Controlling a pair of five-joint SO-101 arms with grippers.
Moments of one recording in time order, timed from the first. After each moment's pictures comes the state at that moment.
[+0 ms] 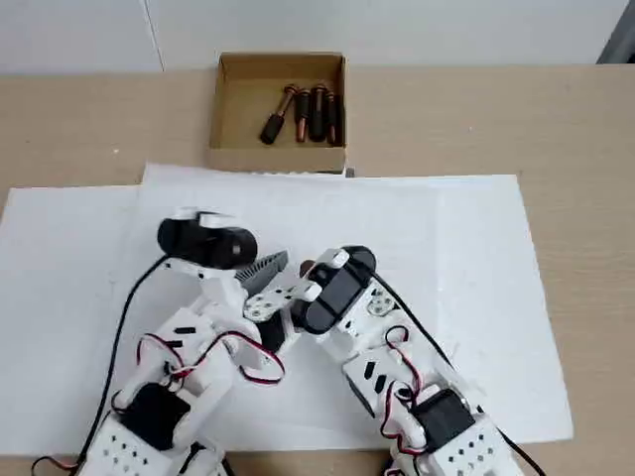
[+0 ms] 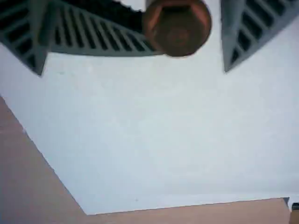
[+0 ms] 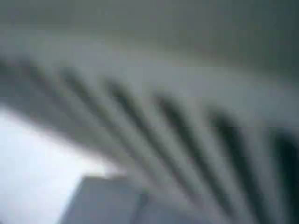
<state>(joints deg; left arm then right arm) 28.3 -80.3 69.9 46.3 26.9 -36.3 -86.0 83.3 34.5 10.4</state>
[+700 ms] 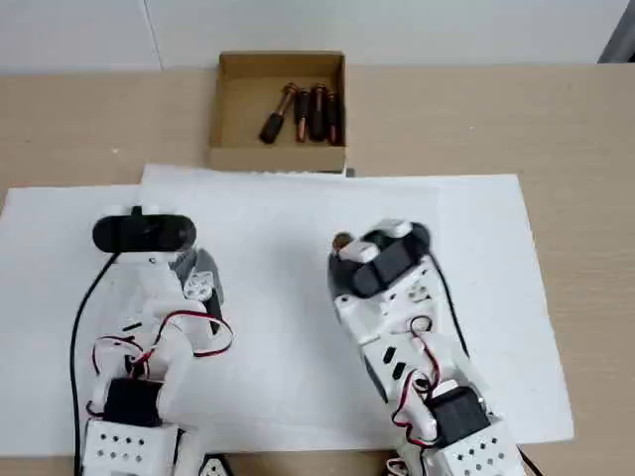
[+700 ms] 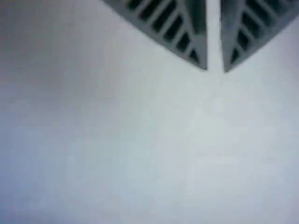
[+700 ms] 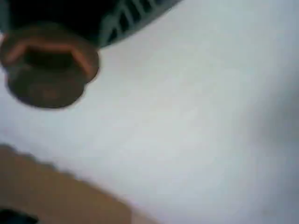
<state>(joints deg) 3.3 -80.3 77.8 49.0 13.2 -26.7 -85.9 78.4 34.4 -0.3</state>
